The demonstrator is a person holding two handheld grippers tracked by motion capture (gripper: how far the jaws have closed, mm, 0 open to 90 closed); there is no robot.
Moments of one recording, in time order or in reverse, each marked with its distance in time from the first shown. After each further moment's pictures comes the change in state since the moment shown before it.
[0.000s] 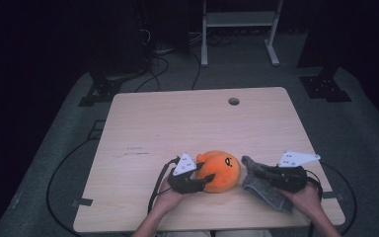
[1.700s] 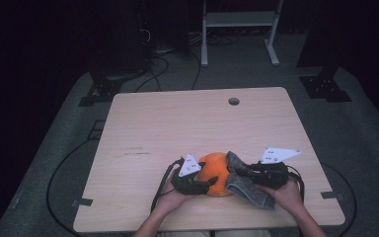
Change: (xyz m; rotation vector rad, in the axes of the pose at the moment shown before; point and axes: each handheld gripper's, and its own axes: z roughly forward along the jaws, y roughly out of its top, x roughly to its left) left arm -0.004 -0.001 0.003 0.040 0.023 0.027; right arm 0.013 0.024 0.032 -0.031 0.085 -0.005
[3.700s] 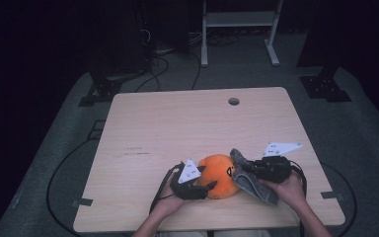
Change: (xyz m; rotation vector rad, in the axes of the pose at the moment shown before) left arm -0.008 -0.007 -0.004 0.003 -0.001 0.064; right arm -0.022 -0.003 -0.004 0.041 -0.019 0.083
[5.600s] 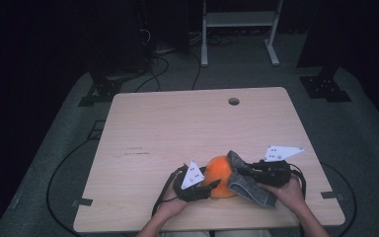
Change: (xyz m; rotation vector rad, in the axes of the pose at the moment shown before) left arm -0.012 0.004 0.000 -0.065 0.030 0.075; right arm 0.015 0.002 -0.001 -0.056 0.064 -0.069
